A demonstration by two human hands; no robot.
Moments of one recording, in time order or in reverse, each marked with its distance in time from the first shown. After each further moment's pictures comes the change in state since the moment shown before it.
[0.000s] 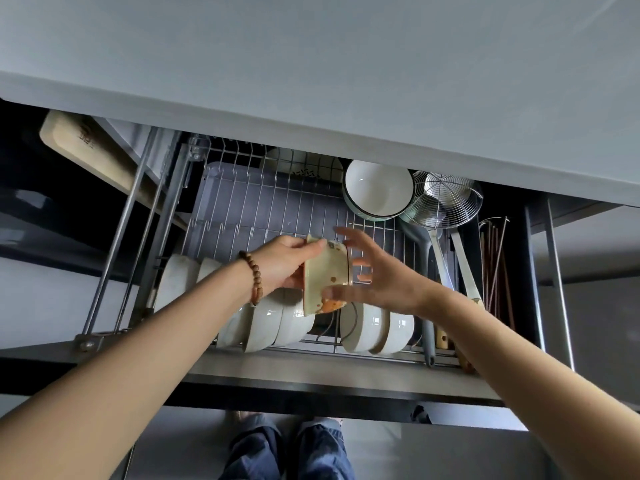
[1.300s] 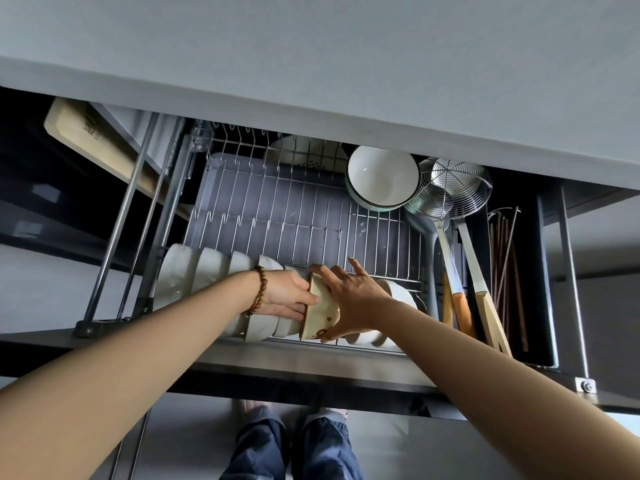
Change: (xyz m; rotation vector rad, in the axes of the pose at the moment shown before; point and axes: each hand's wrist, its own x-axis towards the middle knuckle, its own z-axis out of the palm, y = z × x) left_hand 0.017 -0.051 0.002 0.191 -0.309 -0.333; right_hand 0.045 0.079 0.049 -1.122 -0.177 -0.099
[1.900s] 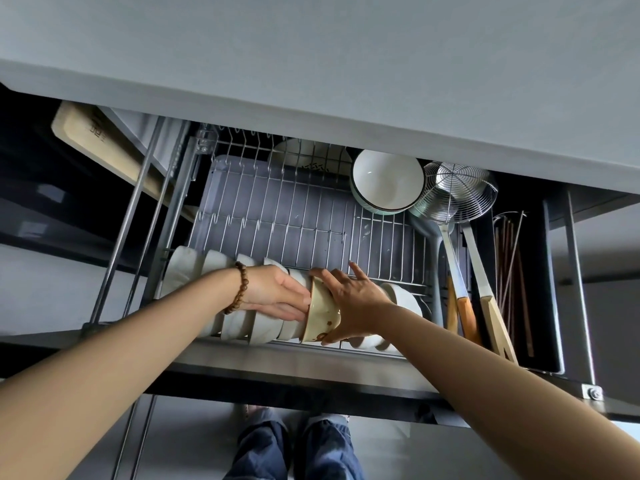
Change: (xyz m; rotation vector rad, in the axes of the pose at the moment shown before) left_hand -0.022 -0.003 -0.024 0.034 0.051 0.041; right_hand 0.007 -0.003 0.006 0.022 0.018 -0.003
